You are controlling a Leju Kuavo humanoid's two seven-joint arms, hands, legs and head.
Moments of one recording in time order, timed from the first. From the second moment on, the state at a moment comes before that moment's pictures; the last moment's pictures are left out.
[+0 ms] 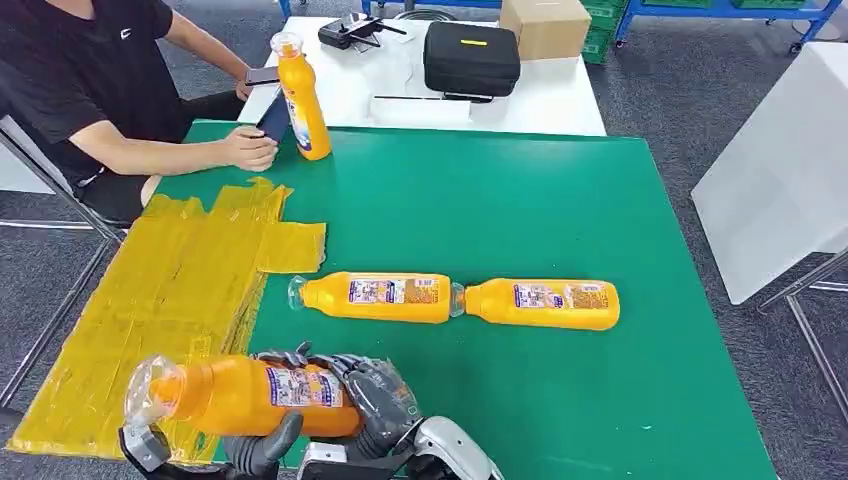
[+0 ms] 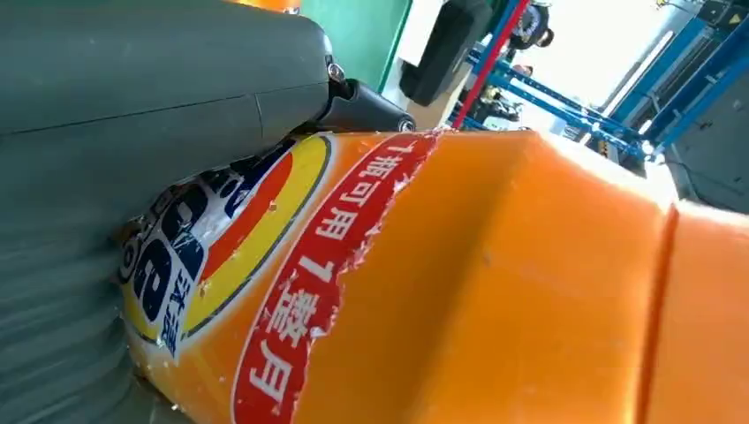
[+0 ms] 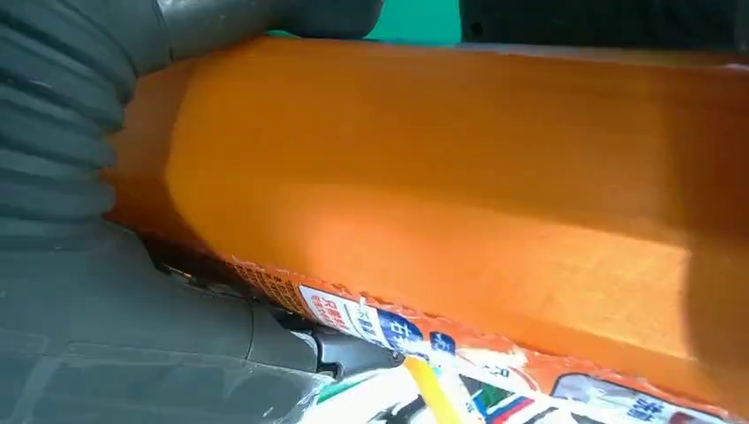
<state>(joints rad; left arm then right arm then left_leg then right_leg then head) 0.30 -0.26 -0.13 -1.57 0.24 -0.45 -0.52 -0.07 0.18 0.85 -1.30 0.86 -0.15 -0.22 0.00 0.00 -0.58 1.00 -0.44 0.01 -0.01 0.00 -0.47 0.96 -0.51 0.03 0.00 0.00</state>
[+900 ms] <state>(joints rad) 0.05 -0.19 0.15 -1.46 -0.99 0.64 -0.45 -0.11 0.07 0.51 -1.44 0.85 -0.14 -0.19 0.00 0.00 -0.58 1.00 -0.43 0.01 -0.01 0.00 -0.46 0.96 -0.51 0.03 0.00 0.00</state>
